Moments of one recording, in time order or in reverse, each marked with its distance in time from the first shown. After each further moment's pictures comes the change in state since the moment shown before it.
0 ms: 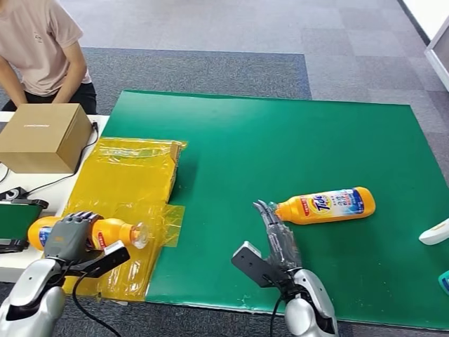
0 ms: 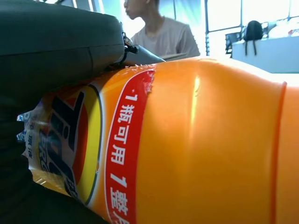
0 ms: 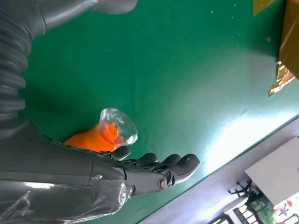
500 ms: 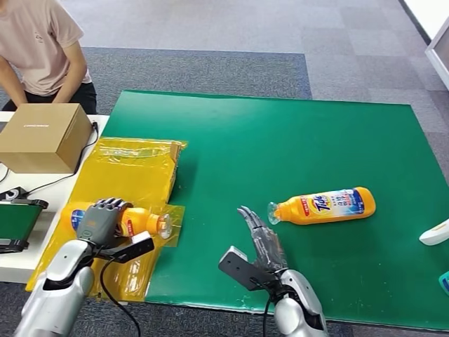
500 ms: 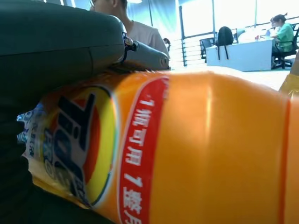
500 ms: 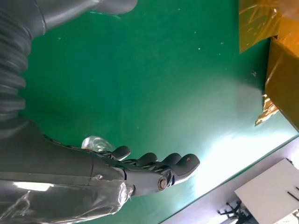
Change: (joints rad) left arm -0.194 -0.028 -0.103 0.285 -0.064 0.097 -0.031; right arm -0.036 -0.001 0.066 0.096 -0.028 -0.002 -0.012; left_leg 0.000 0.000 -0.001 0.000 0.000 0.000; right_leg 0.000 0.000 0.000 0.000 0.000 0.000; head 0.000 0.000
